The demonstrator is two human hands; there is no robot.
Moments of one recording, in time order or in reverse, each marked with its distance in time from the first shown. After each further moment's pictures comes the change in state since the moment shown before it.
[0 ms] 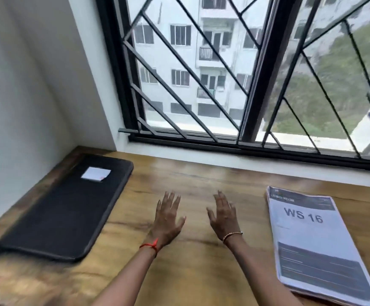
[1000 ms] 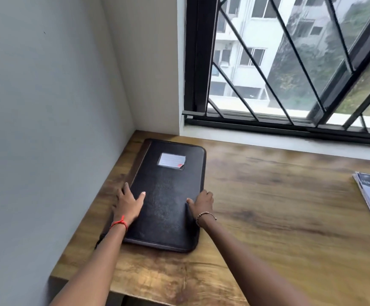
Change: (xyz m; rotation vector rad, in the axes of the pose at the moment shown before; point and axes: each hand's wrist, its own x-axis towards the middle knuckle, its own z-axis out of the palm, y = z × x) left_hand -0.043 -0.351 -0.139 -0.231 0.057 -0.661; right_hand 0.036 -0.324 0.160 0.316 -0.235 0.456
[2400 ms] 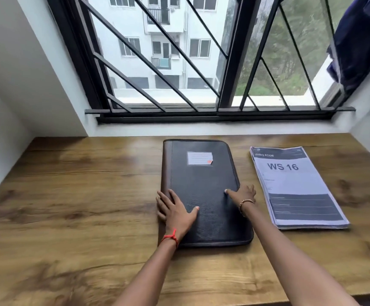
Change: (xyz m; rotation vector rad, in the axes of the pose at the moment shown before) left_hand -0.220 0.252 0.220 0.194 -0.316 0.291; right_hand 0.021 0.280 -0.269 0.022 0.227 0.408
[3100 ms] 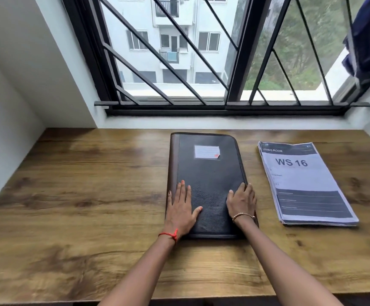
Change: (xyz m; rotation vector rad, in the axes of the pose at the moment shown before) left_hand 0.003 -0.028 0.009 0.379 0.020 0.403; right_hand -0.036 0.015 0.039 -0.223 0.281 -0.218
